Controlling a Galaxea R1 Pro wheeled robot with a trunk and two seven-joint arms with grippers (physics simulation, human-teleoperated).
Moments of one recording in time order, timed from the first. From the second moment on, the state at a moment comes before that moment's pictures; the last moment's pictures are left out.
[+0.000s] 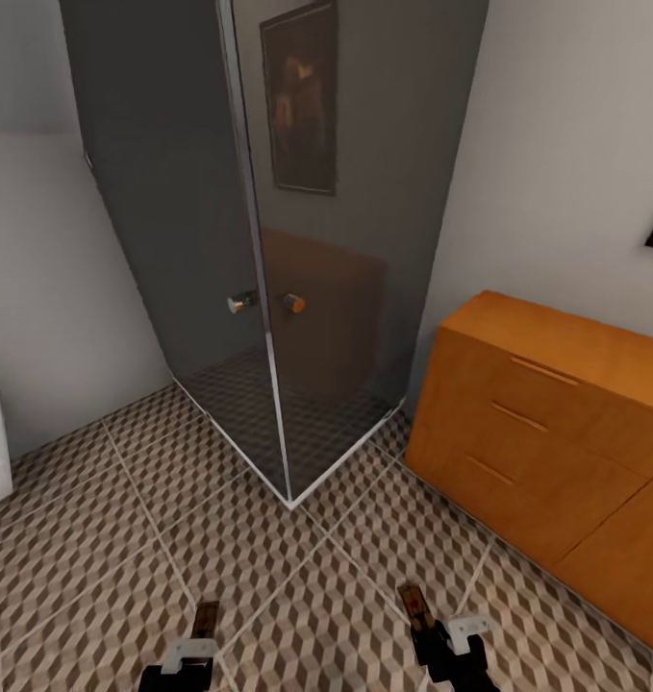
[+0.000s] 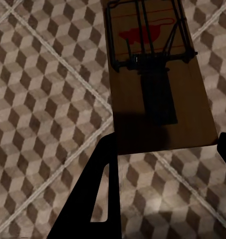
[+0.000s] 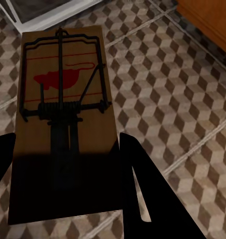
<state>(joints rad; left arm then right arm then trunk) -0.51 0.03 -0.14 0.07 0.10 -0.36 0.09 -0.27 -0.01 0.02 -0.48 0.10 -0.33 0.06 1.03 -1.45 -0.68</state>
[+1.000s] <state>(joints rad) -0.51 0.03 -0.14 0.07 0.10 -0.36 0.09 -0.27 -0.01 0.02 -0.48 0.10 -0.33 0.05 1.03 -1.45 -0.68</state>
